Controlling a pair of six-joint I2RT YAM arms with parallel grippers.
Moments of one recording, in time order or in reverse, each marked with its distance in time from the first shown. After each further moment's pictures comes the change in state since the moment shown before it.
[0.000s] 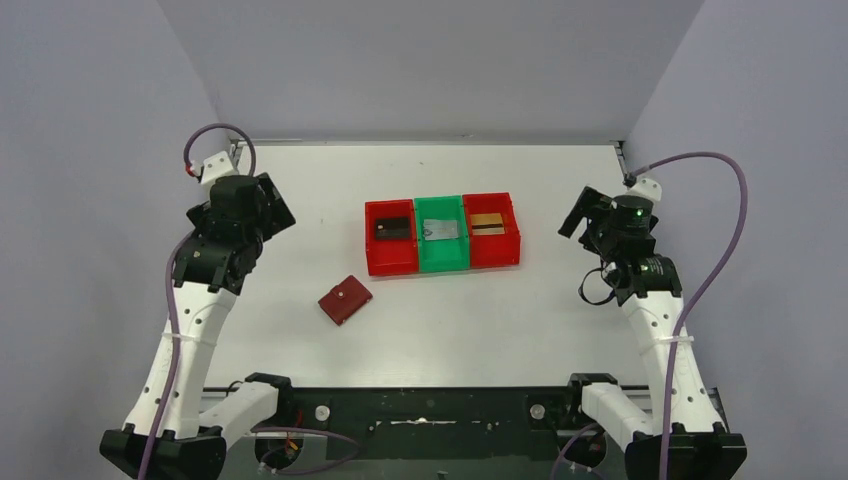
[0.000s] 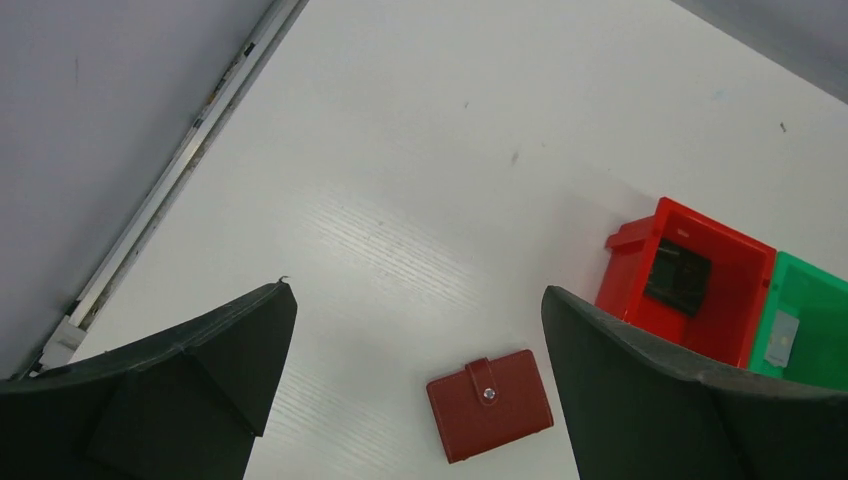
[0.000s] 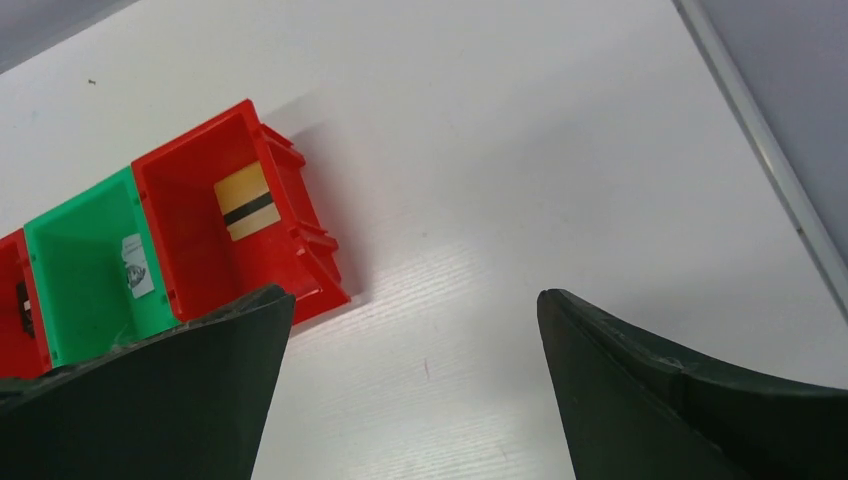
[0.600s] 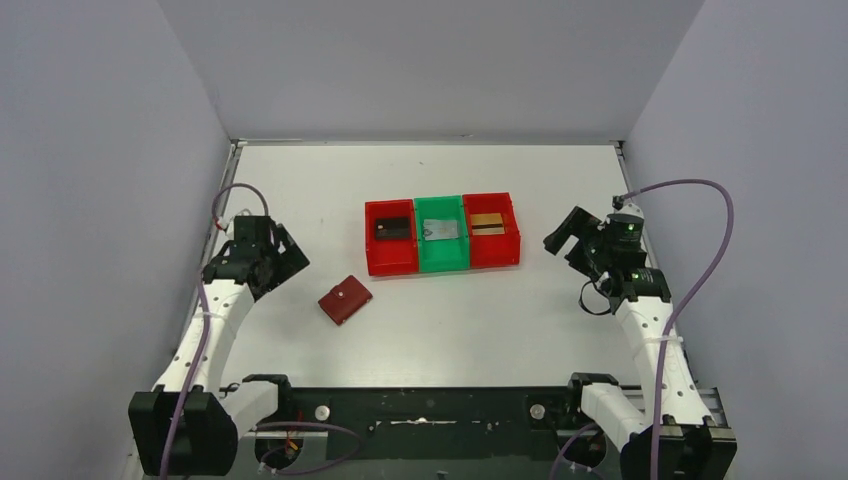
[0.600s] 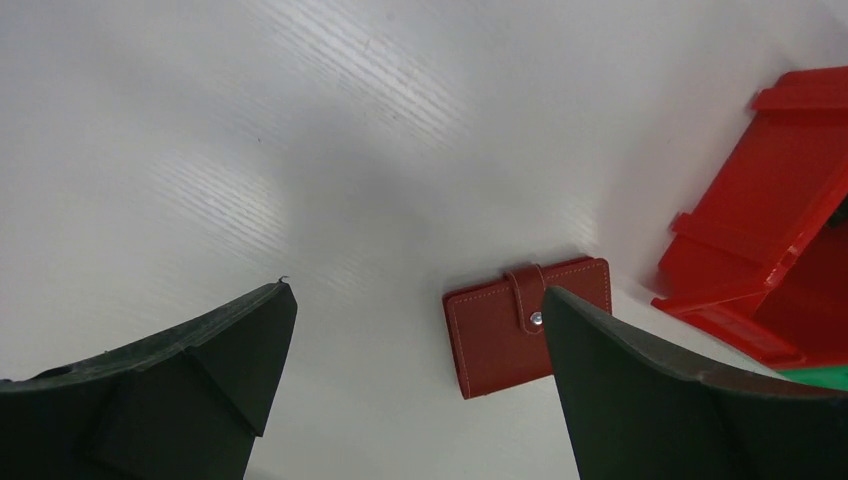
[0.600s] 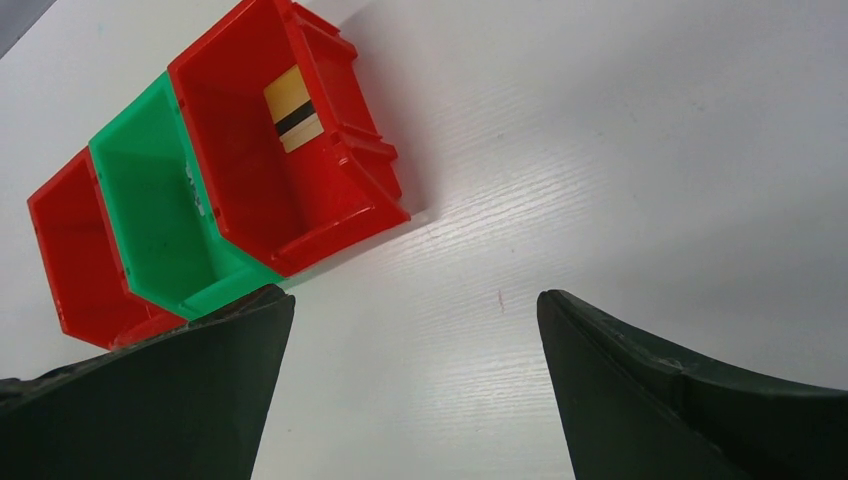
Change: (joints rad) left arm 0.112 0.029 -0.386 0.078 0.233 -0.134; right arm -0.057 -0.039 -0.196 0.035 -0.251 0.161
